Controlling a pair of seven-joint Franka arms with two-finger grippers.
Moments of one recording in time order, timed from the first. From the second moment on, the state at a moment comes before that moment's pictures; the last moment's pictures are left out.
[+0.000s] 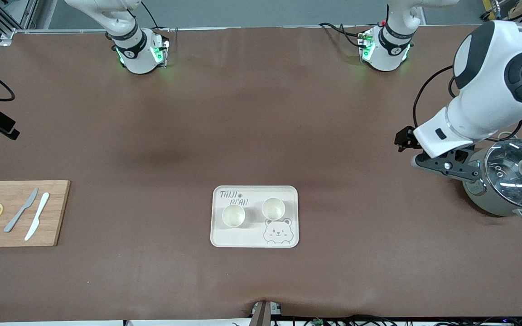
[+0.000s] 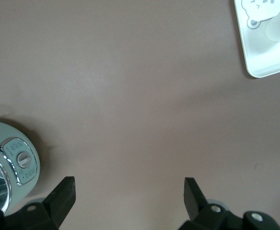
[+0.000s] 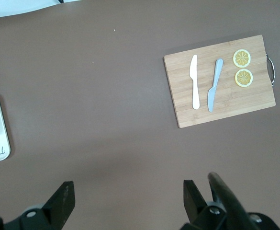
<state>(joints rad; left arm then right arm) -0.13 0.22 -0.12 -1.52 0.06 1.66 0.05 -0.07 -0.01 -0.01 -1.58 -0.04 1.67 0.13</state>
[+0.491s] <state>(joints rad) -0.23 0.43 -0.13 -1.38 0.06 1.72 -0.11 -0.07 0.02 -0.01 -1.56 -0.04 1.73 0.13</state>
